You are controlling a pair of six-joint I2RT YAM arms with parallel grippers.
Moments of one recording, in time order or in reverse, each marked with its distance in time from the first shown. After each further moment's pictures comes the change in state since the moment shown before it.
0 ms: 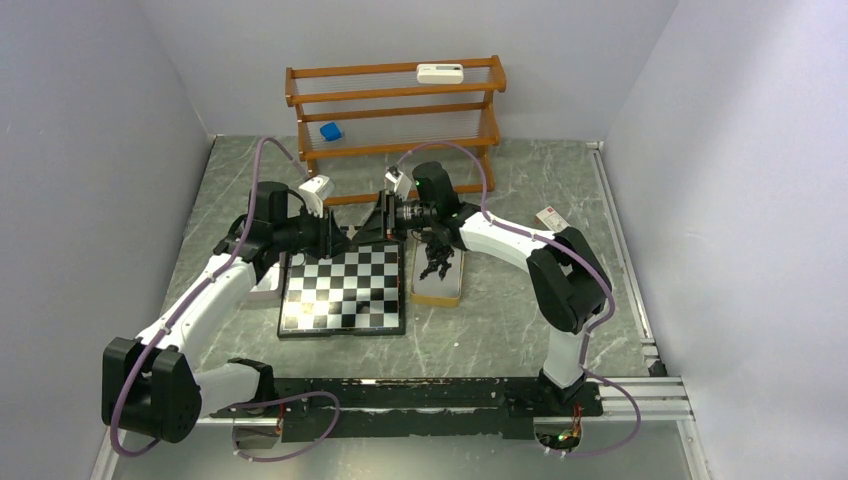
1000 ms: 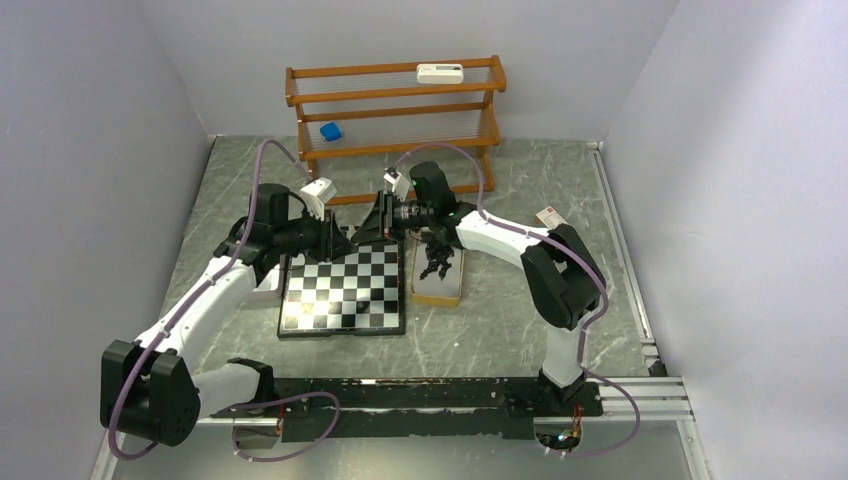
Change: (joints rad) left arm -0.006 -0.012 -0.013 0.003 0.017 0.018; right arm 0.000 0.031 0.022 0.004 -0.002 0.026
